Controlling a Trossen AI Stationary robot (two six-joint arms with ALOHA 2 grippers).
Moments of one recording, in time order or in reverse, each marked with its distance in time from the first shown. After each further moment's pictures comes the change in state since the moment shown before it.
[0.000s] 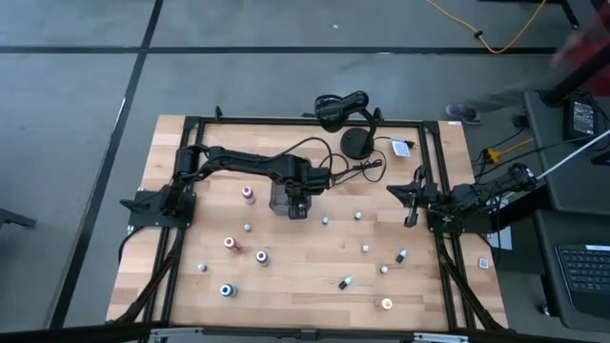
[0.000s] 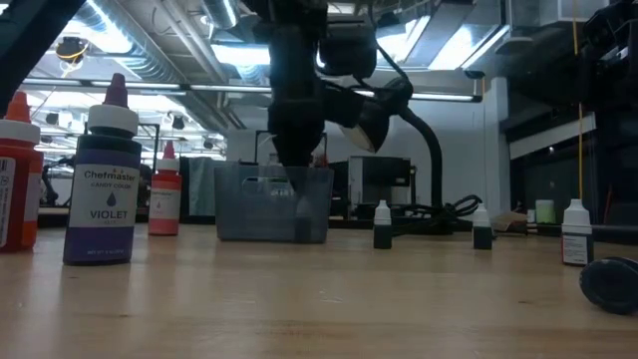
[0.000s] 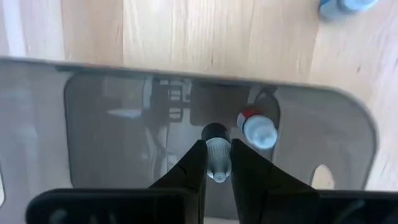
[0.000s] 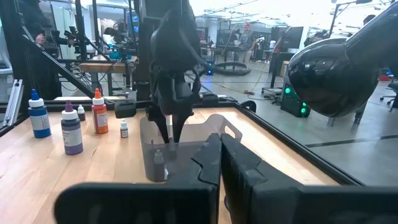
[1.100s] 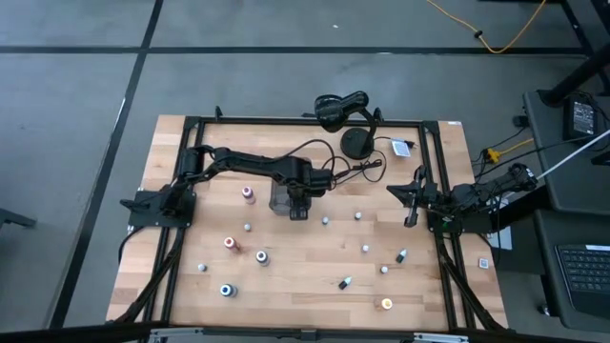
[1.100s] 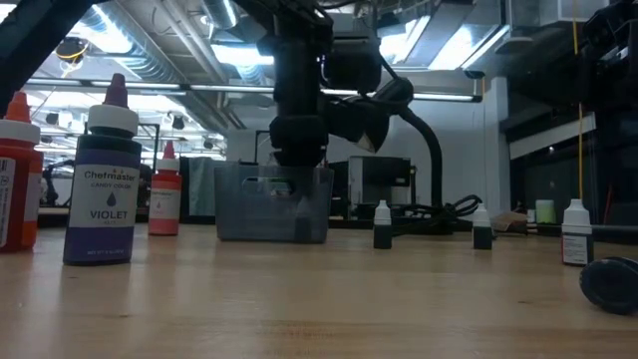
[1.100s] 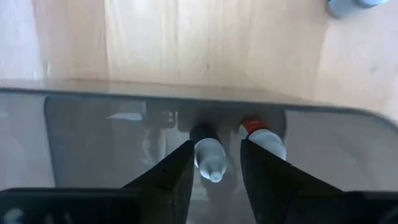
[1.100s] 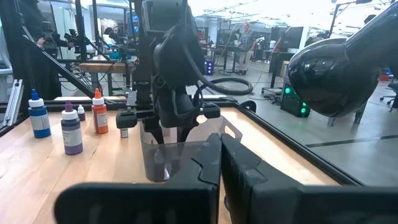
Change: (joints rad) left arm 0.007 0.045 0.005 0.025 0.031 0.043; right arm 0.000 0.000 0.000 0.000 0.000 0.000
